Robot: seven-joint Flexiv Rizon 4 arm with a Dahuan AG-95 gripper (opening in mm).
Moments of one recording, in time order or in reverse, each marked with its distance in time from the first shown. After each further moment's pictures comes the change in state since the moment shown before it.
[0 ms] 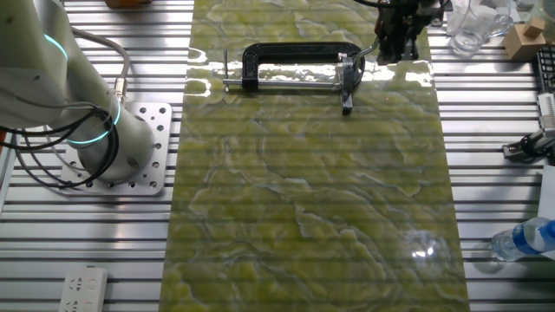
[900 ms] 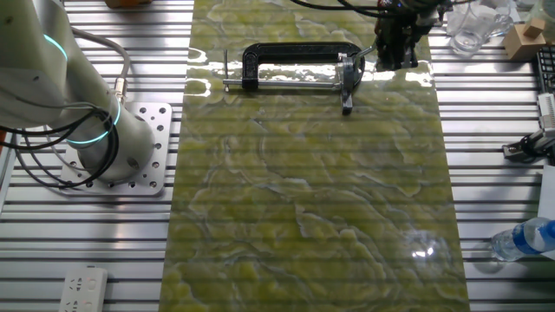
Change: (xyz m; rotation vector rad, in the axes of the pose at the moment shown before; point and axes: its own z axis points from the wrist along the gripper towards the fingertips) arm 0.003 -0.008 0.006 -0.051 -0.015 -0.035
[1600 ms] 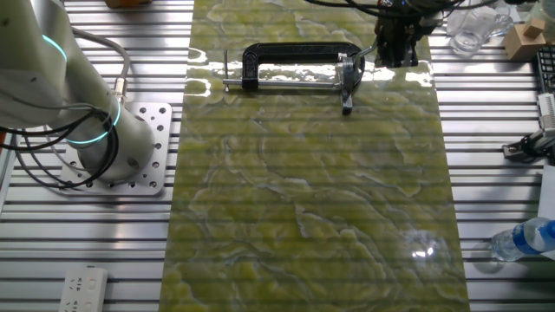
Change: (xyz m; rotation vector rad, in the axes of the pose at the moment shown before) arm 0.006 0.001 -0.008 -0.027 0.011 -0.009
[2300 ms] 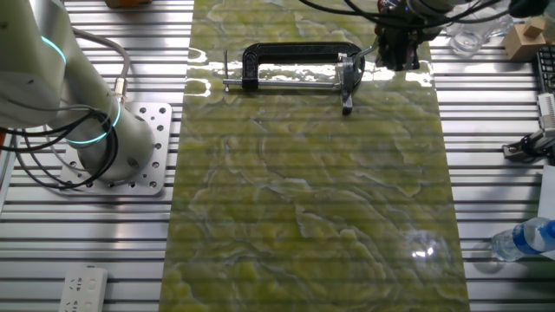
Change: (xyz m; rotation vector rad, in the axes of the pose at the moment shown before) arm 0.000 0.000 0.000 -0.042 0.004 0.011
